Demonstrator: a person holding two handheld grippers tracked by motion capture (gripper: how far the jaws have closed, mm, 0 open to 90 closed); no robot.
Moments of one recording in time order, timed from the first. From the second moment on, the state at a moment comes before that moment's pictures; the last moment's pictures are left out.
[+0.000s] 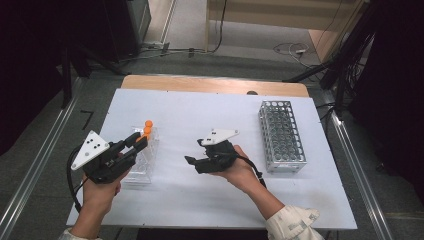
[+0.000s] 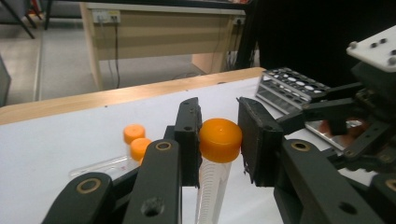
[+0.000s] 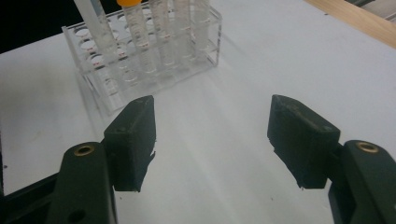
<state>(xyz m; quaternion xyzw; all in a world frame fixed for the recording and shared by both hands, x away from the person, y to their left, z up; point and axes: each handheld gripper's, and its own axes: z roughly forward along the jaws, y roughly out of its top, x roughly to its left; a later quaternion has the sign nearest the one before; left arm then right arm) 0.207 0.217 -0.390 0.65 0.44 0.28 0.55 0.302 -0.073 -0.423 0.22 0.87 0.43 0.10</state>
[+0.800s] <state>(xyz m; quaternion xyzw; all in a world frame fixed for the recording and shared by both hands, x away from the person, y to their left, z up) 0.214 0.218 -0.426 0.66 0.47 0.31 0.51 0.304 -0.089 -0.426 0.24 0.86 0.44 0.11</state>
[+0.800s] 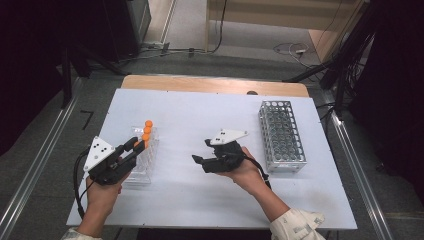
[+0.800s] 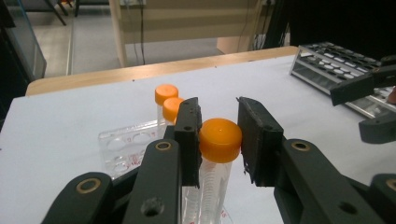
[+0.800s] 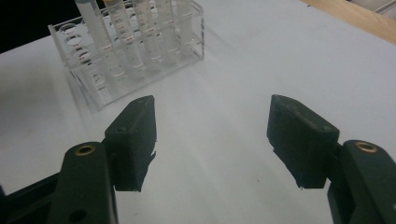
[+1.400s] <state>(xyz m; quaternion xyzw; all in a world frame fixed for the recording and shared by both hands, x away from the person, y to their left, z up) 0.210 0.214 -0.437 0.65 0.47 0.30 0.51 0.304 -0.090 -0.428 0.25 0.86 0.44 0.11</state>
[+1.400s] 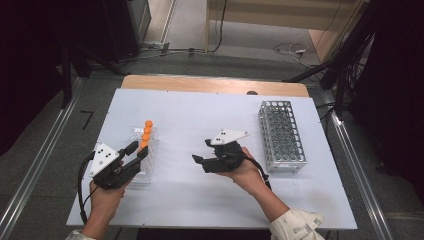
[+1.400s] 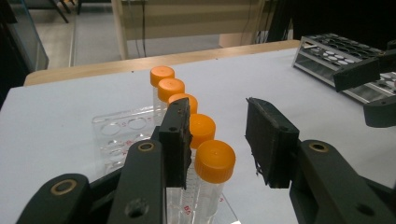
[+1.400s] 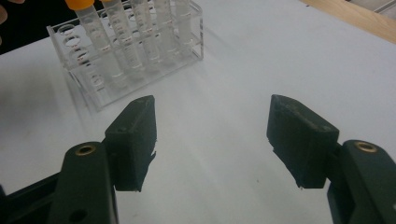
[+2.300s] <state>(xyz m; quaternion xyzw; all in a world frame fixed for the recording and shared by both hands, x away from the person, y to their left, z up) 0.208 0.211 -0.434 0.64 0.49 0.30 0.51 0.306 -0.122 -0.426 0.30 0.82 0.46 0.15</state>
